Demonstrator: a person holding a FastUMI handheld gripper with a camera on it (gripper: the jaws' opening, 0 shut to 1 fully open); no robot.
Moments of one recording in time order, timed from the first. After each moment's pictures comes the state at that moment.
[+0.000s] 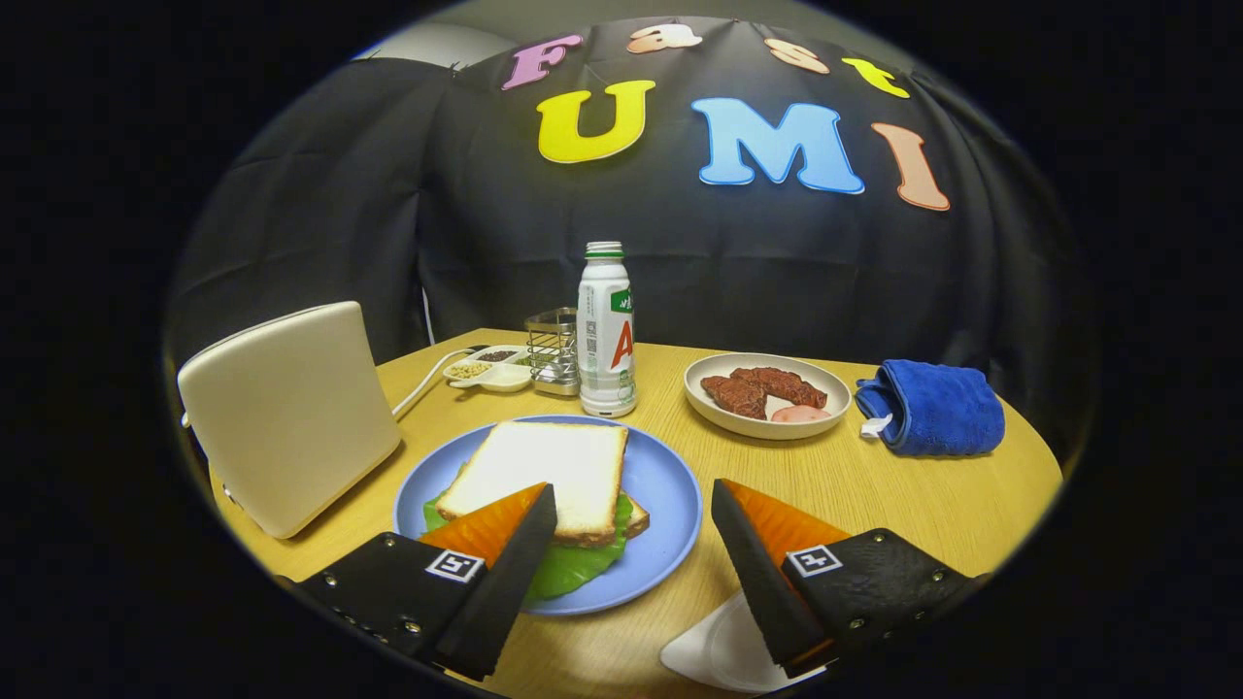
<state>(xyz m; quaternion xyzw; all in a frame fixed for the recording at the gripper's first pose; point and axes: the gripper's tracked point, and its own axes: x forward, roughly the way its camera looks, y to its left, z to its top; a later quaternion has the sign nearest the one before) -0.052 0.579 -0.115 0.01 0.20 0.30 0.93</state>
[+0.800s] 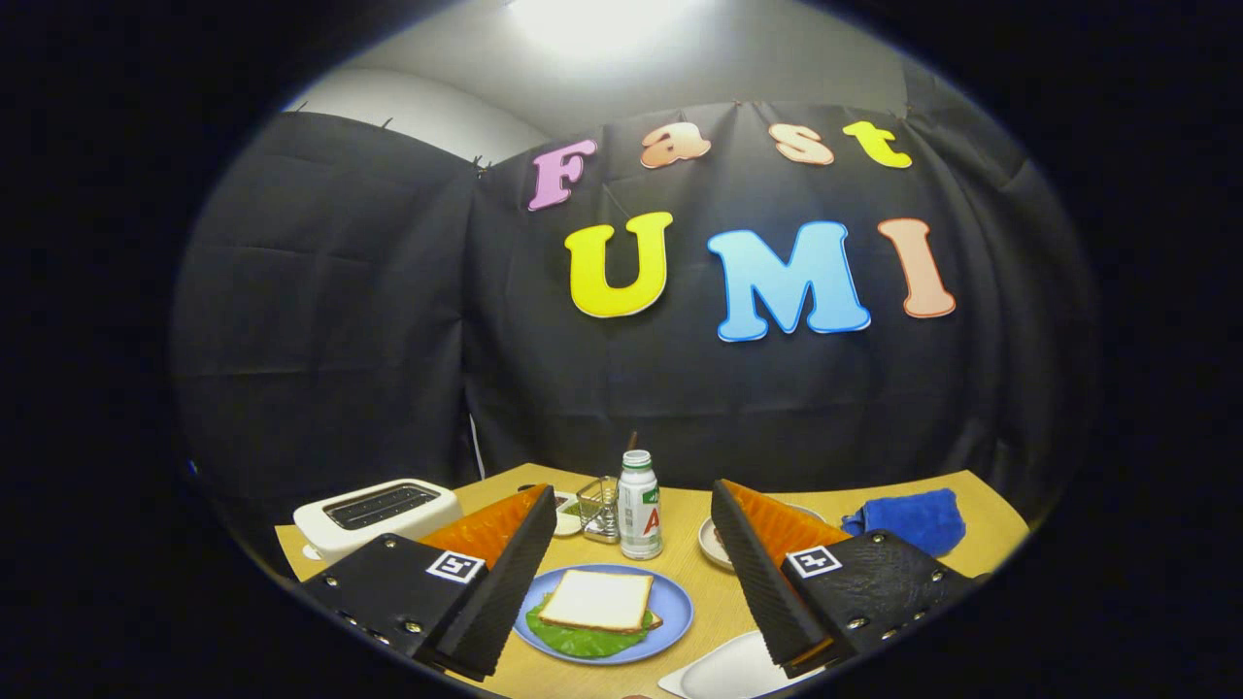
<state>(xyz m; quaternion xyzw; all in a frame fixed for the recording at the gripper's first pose) -0.072 0.539 0.098 0.08 0.03 0.35 0.93</state>
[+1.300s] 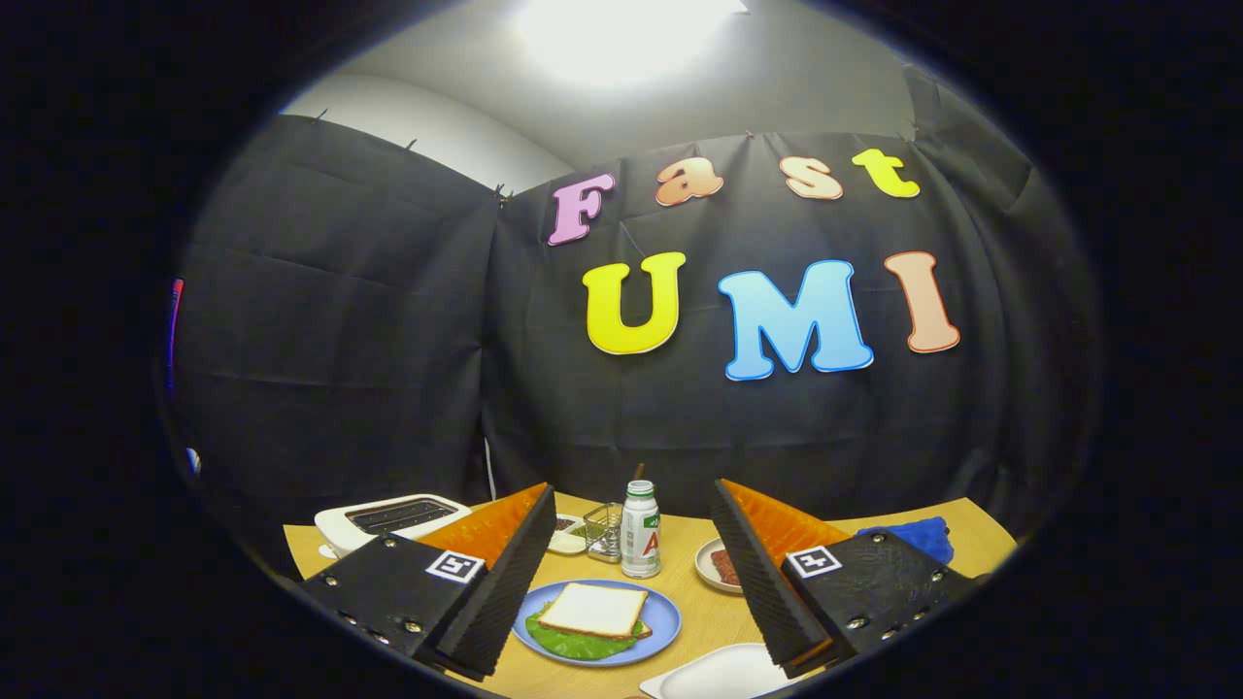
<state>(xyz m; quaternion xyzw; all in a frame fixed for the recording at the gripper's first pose) -0.083 0.502 0.108 0.09 -0.02 0.36 0.93</state>
